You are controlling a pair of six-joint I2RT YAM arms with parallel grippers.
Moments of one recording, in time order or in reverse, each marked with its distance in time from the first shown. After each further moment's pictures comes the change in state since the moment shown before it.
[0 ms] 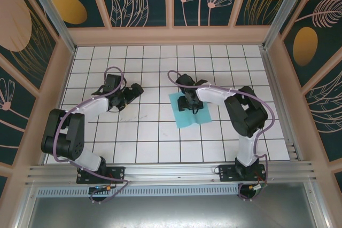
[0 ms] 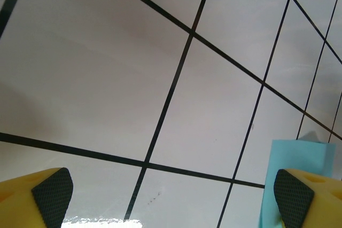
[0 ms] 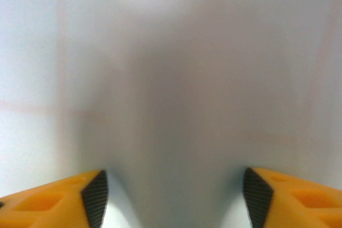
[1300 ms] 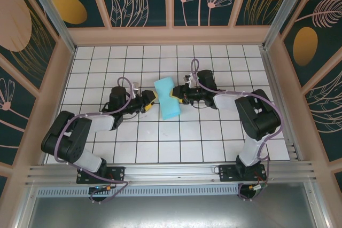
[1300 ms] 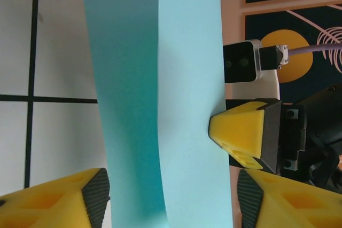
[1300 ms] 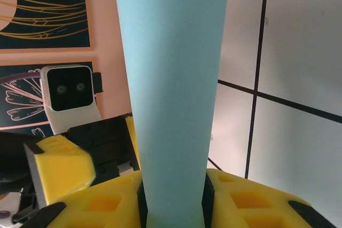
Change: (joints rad) left arm -0.147 0.003 -0.311 0.842 0.409 -0.354; right arm -0.186 -0.113 -0.340 0.981 -0.958 0.540
